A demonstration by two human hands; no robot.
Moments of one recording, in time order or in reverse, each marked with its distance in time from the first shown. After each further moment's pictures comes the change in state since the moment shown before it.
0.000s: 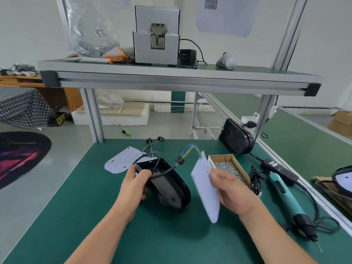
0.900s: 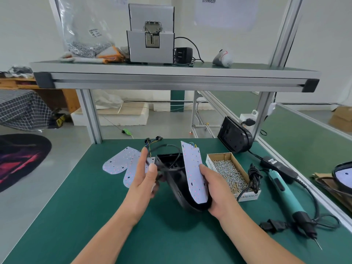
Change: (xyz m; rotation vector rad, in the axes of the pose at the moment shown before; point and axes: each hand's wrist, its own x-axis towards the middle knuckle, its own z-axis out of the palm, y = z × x) left_hand 0.000 -0.018 0.014 0.028 -0.208 0.235; right_hand 0.021 0.013 0.048 0.212 0.452 0.115
